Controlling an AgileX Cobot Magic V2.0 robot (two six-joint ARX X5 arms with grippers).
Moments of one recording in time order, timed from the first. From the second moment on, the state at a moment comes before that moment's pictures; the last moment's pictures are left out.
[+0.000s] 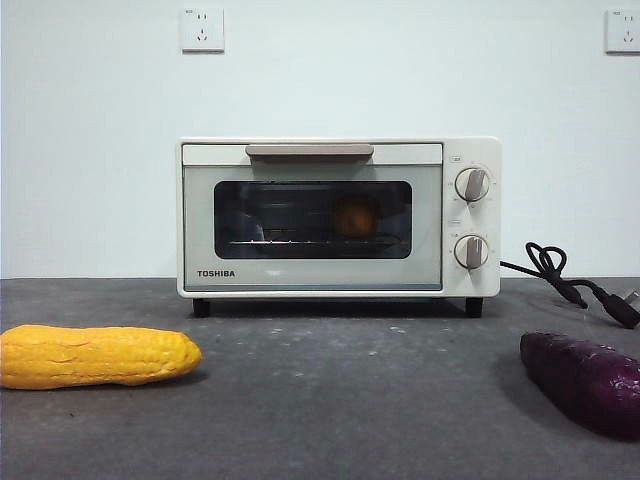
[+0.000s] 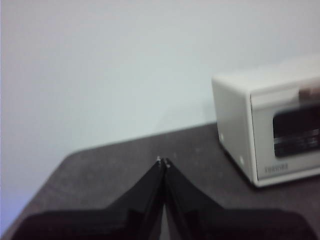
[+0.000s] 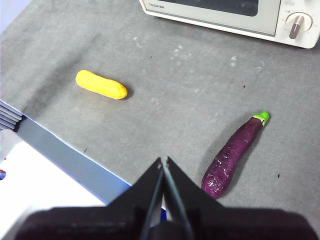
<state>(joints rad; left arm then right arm) 0.02 0.11 0.18 0.02 0.03 0.17 0.49 0.71 1.07 -1.06 -0.23 0.10</state>
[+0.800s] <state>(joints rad) 0.02 0.00 0.02 -0.18 0.03 0.03 0.49 0.71 1.07 -1.06 -0.23 0.10</state>
